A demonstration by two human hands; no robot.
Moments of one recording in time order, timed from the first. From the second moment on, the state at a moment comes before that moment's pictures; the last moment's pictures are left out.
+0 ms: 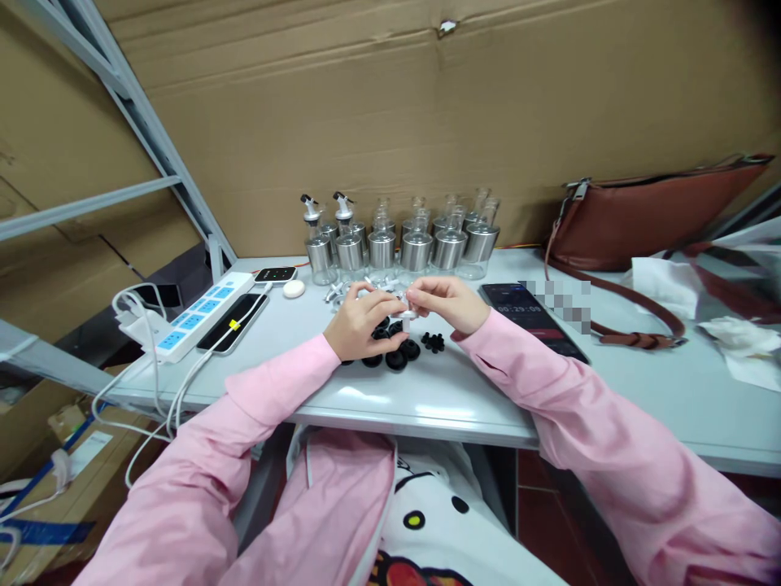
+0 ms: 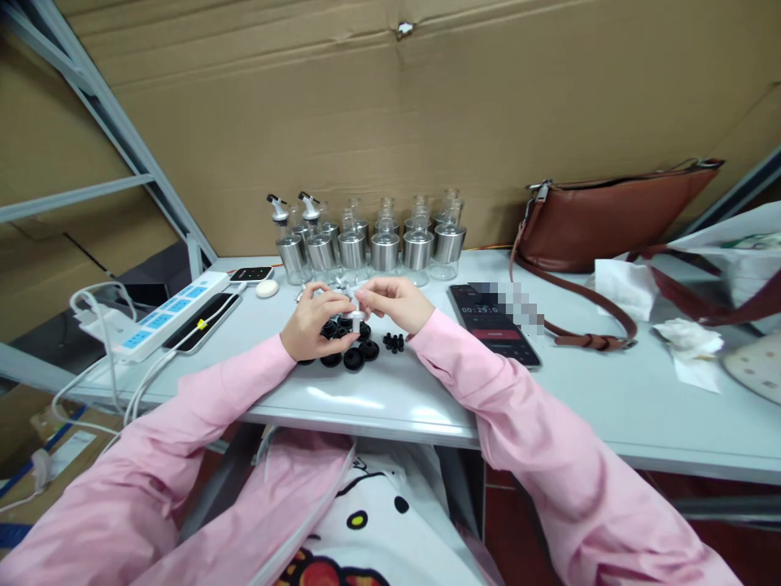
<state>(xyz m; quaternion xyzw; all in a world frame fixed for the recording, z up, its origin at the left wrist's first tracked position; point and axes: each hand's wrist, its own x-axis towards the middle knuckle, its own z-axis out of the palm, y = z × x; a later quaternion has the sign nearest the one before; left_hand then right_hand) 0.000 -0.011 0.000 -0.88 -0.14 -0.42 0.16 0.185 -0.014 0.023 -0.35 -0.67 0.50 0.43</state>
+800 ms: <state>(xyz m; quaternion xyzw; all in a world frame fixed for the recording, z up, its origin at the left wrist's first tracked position) 0.001 -0.014 0.001 -0.89 -0.14 -0.41 0.16 0.224 0.022 -0.003 -0.40 -0.84 0.34 0.14</state>
